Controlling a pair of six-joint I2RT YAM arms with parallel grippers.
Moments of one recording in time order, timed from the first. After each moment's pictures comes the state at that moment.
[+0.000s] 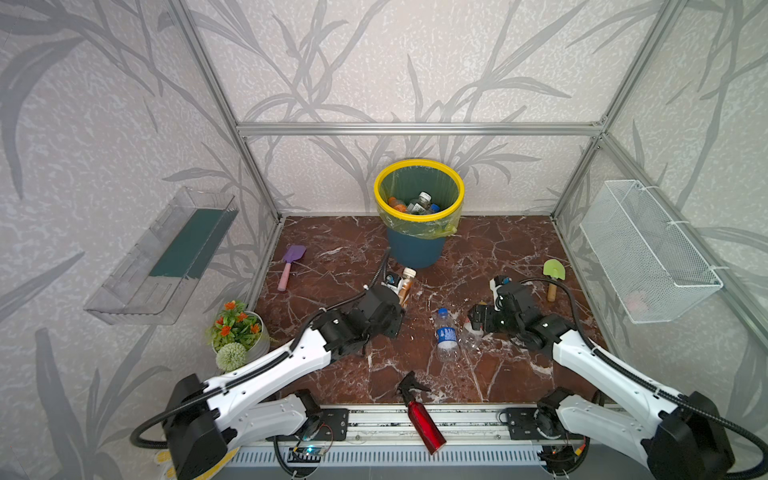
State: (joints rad) left arm -0.86 1.04 0.85 -0.53 -0.26 -0.32; right arm 0.50 1.06 0.62 -0.44 0.02 0.52
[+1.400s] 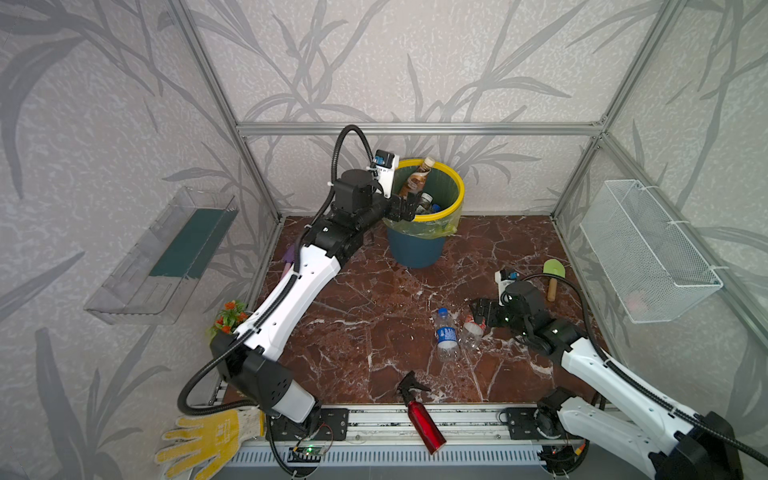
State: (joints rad) left arm -0.47 1.47 1.63 -0.34 0.06 -0.04; right arm 0.50 0.98 0.62 -0.37 0.05 0.50
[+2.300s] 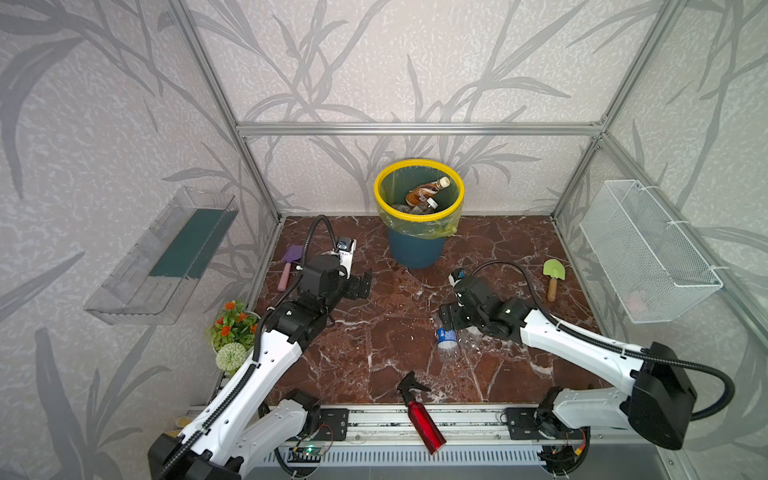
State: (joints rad) left arm -0.40 0.96 0.89 -0.39 -0.14 0.00; right arm 0.79 1.34 0.89 -0.51 0.17 0.45
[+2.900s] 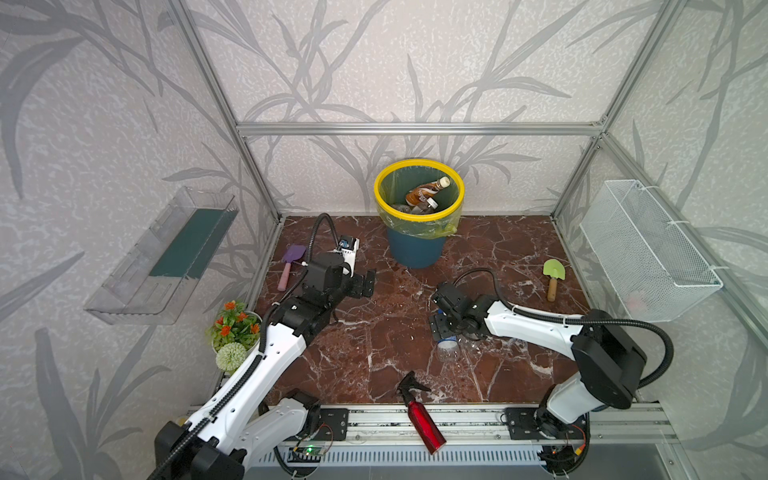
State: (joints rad) left arm -0.40 1.02 0.90 -0.39 -0.09 -0.08; right arm 0.84 1.61 0.95 -0.53 0.14 0.54
